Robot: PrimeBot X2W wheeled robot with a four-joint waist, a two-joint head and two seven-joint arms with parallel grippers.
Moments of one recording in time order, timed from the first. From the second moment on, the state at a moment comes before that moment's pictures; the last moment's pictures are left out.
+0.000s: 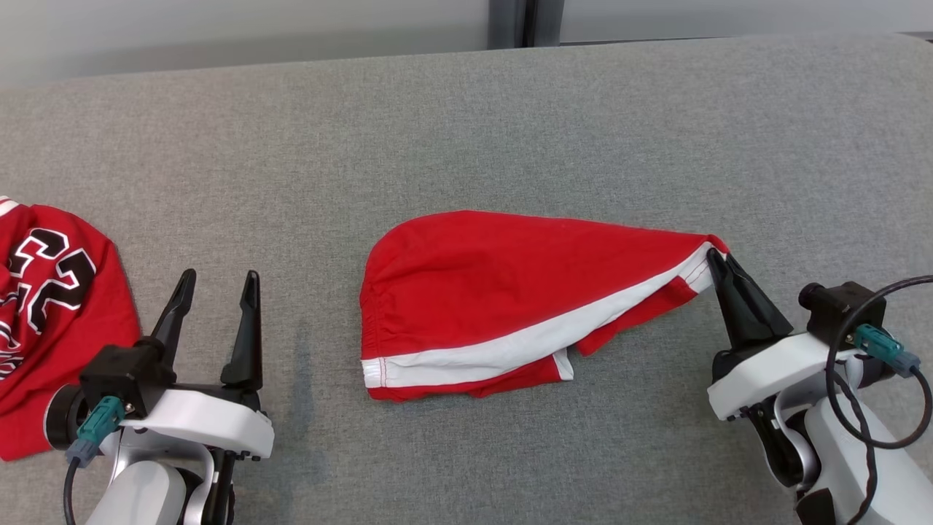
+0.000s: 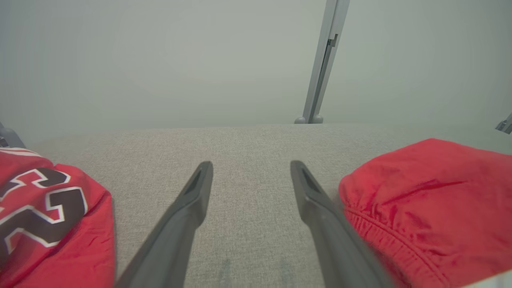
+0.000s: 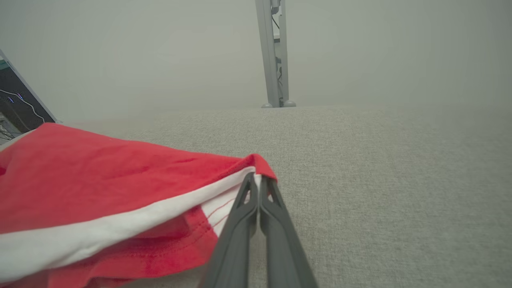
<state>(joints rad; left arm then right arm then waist) -0.18 0.33 -0.29 0.10 -0.48 0.18 -0.19 -0.37 -0.19 0.27 0.44 0.39 0.13 -0.22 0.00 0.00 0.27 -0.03</state>
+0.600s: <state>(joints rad) -0.16 0.33 -0.29 0.15 -0.49 0.18 -0.22 -0.28 -0.25 0.18 0.44 0.39 0.13 -0.26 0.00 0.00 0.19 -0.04</state>
